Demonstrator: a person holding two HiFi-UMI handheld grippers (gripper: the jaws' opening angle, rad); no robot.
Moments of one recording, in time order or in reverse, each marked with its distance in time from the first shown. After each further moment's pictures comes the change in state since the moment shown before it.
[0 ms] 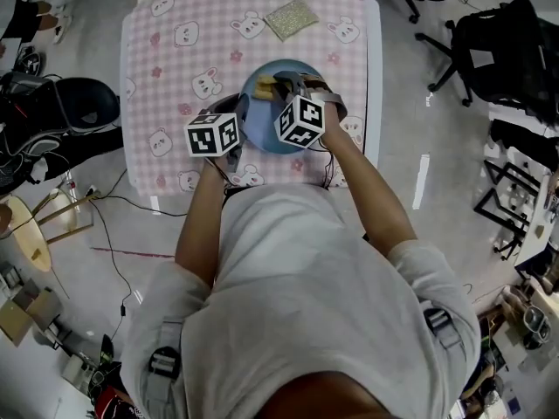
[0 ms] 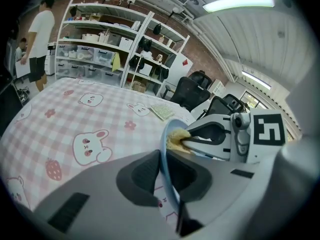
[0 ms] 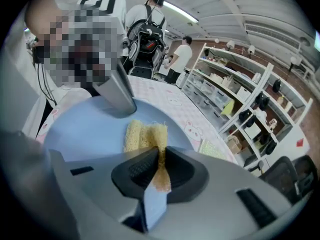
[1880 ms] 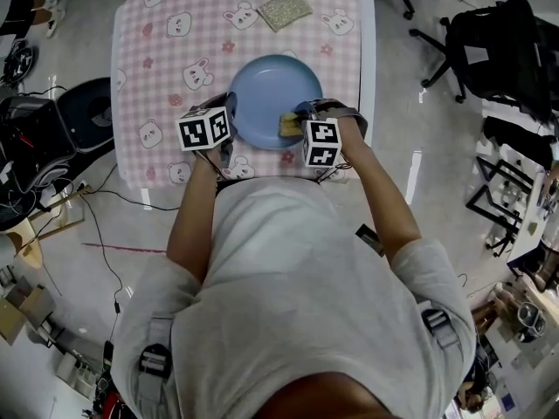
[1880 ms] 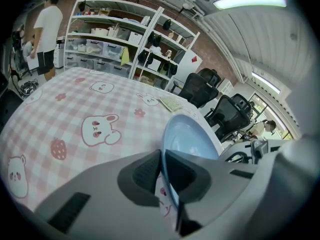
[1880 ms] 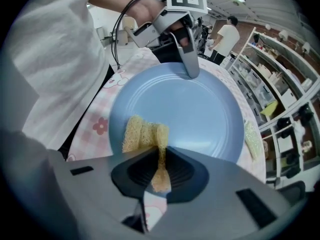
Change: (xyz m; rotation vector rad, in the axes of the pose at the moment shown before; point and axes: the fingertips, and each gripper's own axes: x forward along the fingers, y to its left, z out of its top) left arm 0.003 0.015 -0.029 -0.074 0.046 0.063; right arm -0.059 0.099 -0.102 -0.288 0.229 0.391
